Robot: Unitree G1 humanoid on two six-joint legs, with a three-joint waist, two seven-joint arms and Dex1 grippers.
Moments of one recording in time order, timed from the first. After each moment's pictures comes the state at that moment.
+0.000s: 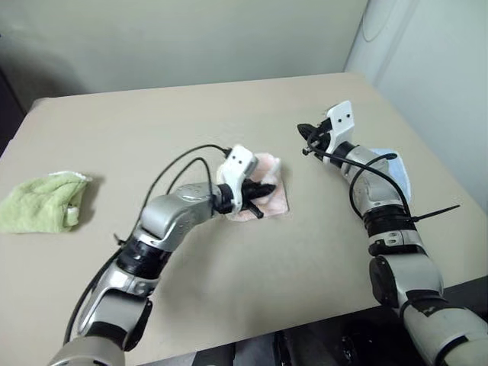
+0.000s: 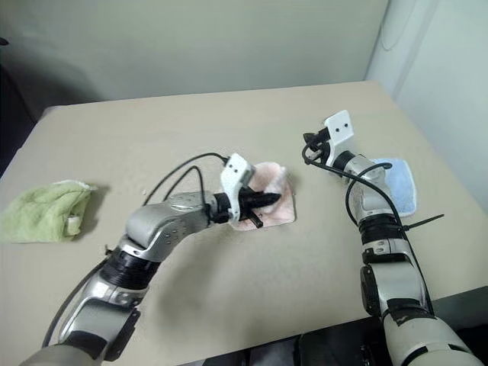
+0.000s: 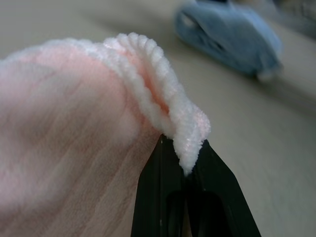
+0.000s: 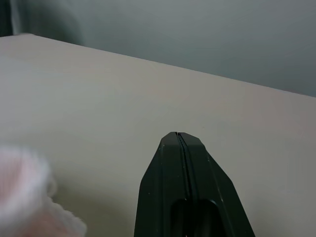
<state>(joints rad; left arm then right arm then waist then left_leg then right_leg) -0.72 0.46 -0.34 -0.01 -0.62 0.79 -0.46 -0.93 -0.29 -0.08 0.64 0.12 0.10 0.61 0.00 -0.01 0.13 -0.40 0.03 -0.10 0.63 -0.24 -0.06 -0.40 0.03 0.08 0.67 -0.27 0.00</state>
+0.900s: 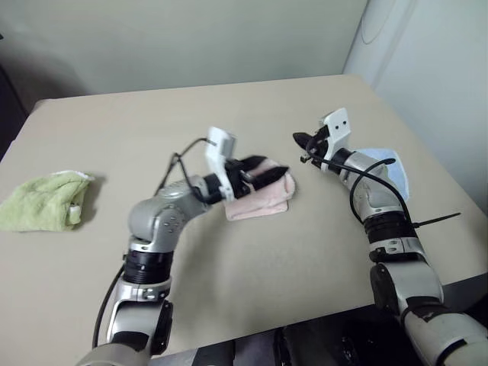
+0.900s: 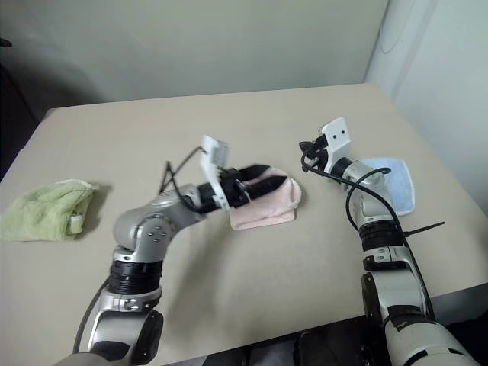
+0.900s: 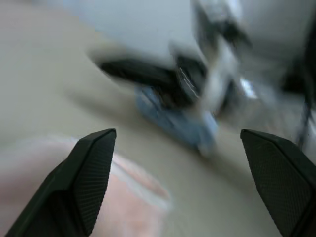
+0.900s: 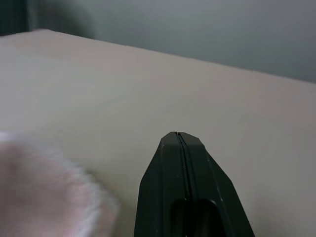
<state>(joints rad) -0.64 0.30 0.11 -0.11 -0.71 0.85 -0.53 -0.87 -0.29 -0.04 0.52 0.17 0.22 0.70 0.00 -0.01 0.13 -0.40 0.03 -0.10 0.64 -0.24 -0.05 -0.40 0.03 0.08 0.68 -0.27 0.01</state>
